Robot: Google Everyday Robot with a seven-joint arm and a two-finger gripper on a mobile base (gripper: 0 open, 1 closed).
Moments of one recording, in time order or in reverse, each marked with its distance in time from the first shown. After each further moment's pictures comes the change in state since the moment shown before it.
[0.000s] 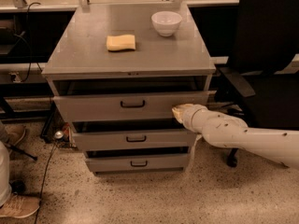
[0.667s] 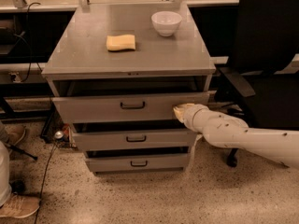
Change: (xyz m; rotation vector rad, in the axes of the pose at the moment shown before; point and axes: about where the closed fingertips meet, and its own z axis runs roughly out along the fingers) arm 0.001 -0.006 0.002 0.014 -0.010 0.001
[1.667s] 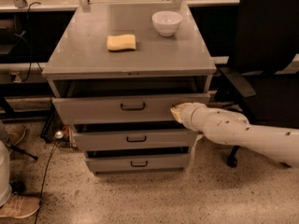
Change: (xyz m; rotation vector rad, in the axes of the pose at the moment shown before) arm -0.005 0.013 -0.007 -0.052 0.049 -0.067
